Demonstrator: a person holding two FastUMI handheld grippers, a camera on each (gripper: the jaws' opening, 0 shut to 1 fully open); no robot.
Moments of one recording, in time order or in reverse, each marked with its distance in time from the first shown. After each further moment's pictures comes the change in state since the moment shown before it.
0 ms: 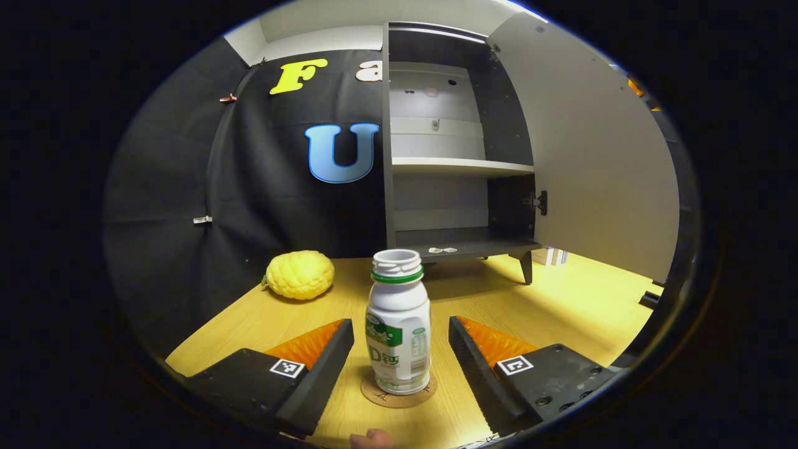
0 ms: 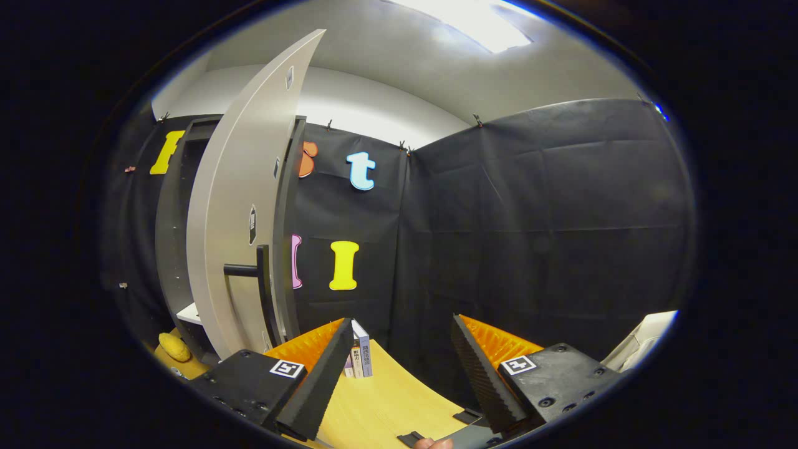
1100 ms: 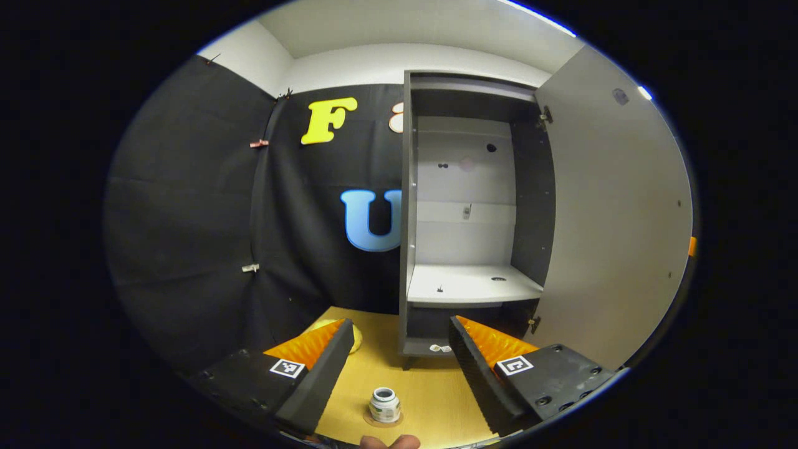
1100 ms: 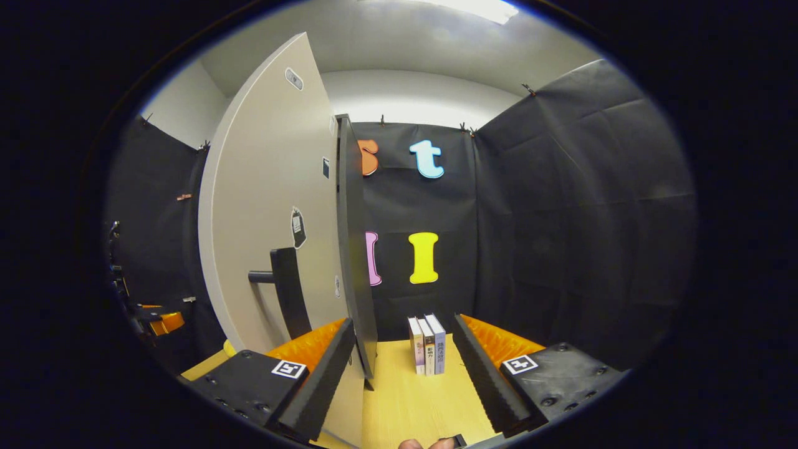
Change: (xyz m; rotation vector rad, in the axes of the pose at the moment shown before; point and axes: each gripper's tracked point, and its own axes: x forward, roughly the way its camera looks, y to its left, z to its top) left arm -0.069 -0.019 0.299 -0.035 -0.088 0.204; right arm 0.020 0.044 -0.008 0.150 0.074 0.394
